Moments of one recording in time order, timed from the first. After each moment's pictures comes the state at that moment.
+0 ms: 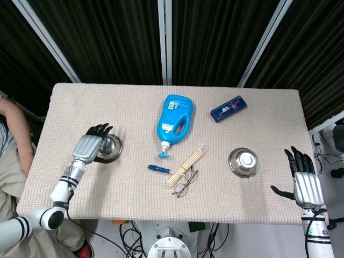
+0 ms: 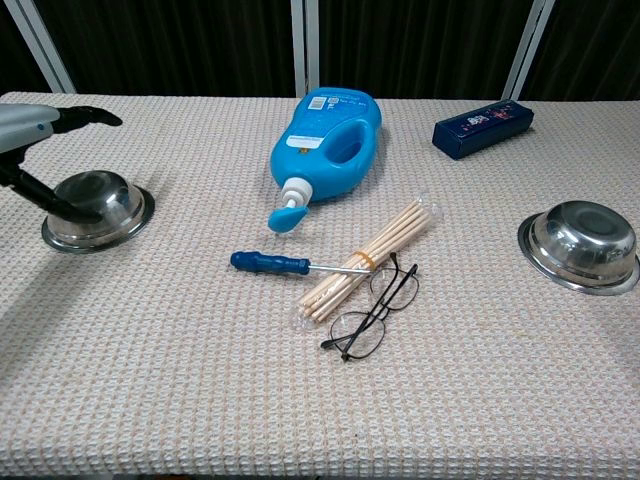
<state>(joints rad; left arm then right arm) -0.53 -1.45 -0.22 -1.43 1.19 0.90 0.26 0.07 -1.24 0.07 -1.69 -1.44 1.47 -0.12</state>
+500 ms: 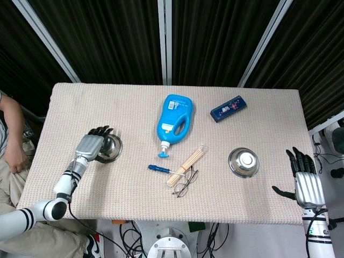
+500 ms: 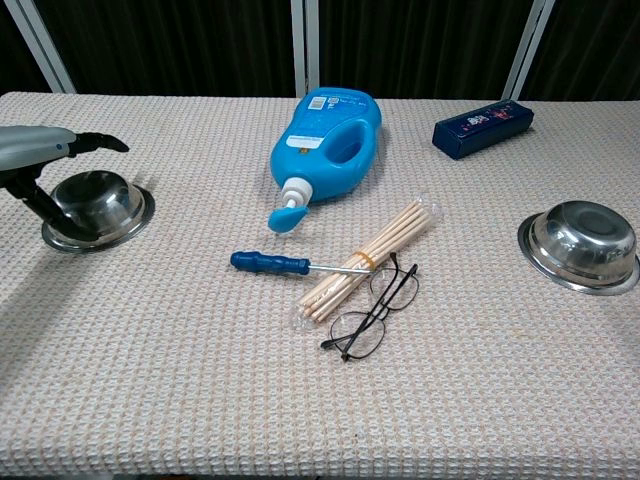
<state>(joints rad) -0.61 -1.44 -0.19 -1.39 1.02 0.79 0.33 0.07 -1.24 0.07 -1.67 -1.44 1.46 -0.11</state>
